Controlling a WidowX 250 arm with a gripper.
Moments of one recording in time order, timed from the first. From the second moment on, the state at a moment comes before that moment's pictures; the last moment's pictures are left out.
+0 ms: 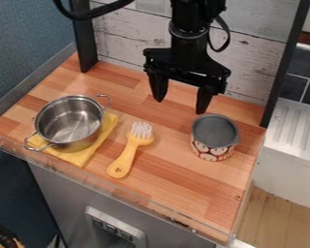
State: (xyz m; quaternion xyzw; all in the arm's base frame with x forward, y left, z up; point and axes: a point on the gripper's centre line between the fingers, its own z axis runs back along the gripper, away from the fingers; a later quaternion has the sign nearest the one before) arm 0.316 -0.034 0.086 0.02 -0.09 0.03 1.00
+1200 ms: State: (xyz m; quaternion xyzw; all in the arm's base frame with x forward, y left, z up) arm 0.258 0.083 0.015 0.02 -0.02 0.00 1.00
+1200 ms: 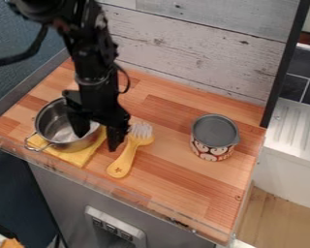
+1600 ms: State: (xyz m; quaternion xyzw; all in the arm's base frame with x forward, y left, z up) arm 0.270 0.083 0.000 0.02 -0.02 -0.03 1.00
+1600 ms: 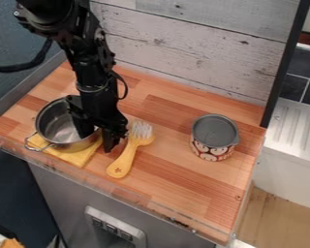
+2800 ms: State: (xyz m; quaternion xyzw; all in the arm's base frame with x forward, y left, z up) arm 0.322 0.059 0.076 0.09 -0.08 -0.03 0.99
